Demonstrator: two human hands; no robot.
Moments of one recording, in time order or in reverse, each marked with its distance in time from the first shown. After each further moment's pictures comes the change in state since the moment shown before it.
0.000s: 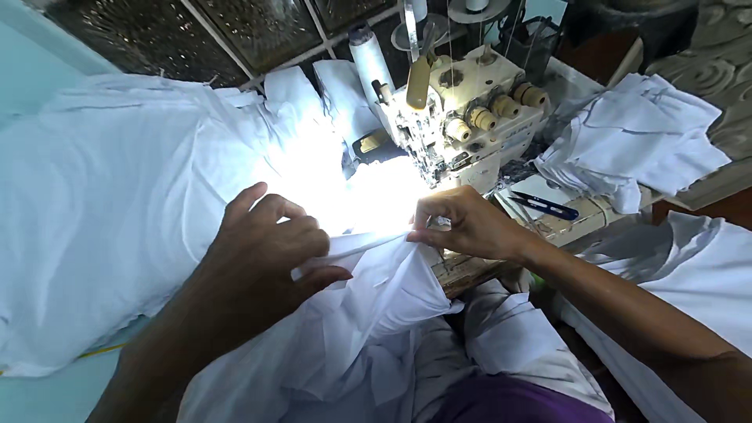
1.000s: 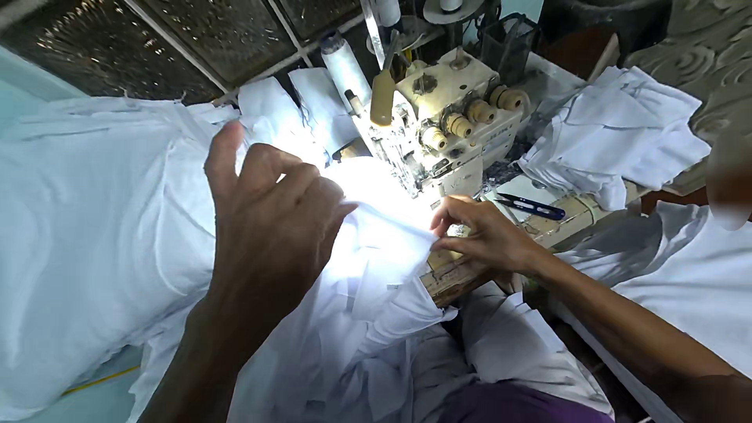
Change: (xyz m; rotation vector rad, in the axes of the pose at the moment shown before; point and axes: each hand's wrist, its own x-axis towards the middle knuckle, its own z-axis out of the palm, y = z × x) left_hand 0.073 0.021 0.009 0.204 0.235 -0.019; right_hand -0.045 0.022 -0.013 -0.098 0.104 0.167
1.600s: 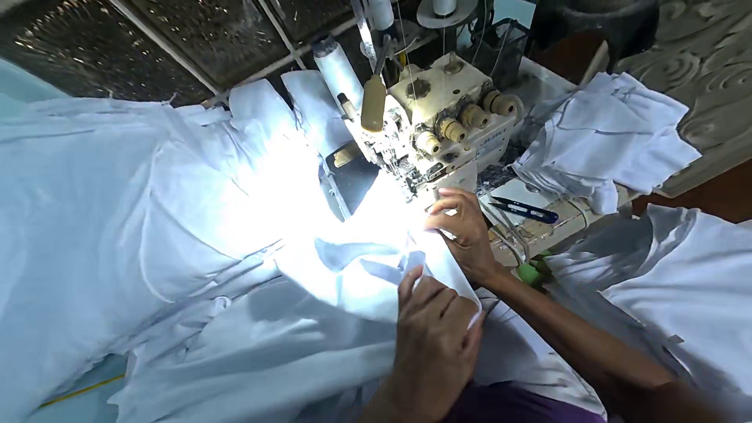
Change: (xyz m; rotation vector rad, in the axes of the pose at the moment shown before) left_hand -0.033 0.157 0.071 -0.591 0.109 -0.324; right_hand -0.007 0.032 0.055 -0.160 0.548 -0.107
